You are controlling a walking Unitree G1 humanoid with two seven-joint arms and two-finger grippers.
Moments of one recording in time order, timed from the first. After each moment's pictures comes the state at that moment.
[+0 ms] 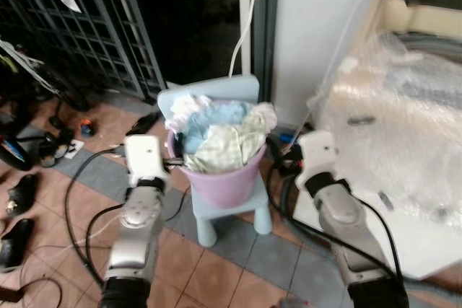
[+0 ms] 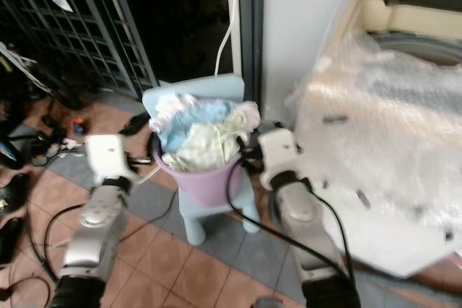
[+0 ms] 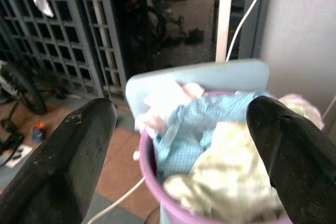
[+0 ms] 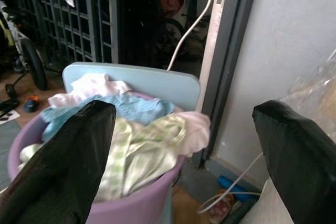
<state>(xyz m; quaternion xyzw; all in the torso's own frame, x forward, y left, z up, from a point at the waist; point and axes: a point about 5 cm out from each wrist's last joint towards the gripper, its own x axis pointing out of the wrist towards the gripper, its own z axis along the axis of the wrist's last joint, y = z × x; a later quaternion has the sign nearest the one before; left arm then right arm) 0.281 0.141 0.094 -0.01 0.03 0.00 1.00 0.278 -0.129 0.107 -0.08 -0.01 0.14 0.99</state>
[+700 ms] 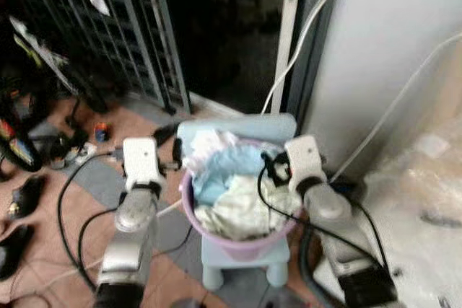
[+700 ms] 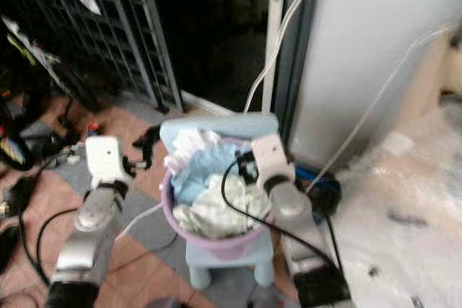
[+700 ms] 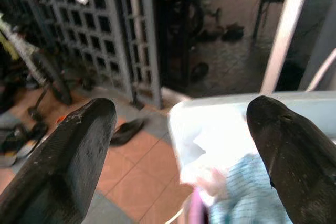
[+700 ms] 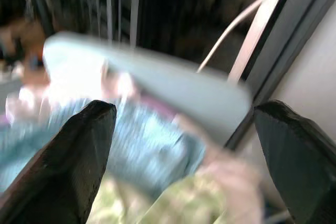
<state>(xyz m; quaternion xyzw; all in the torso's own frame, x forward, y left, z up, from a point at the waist) 0.276 0.152 0.090 0.00 0.05 0.02 1.00 0.288 -0.124 0.077 -0.11 0.12 0.13 0.98</state>
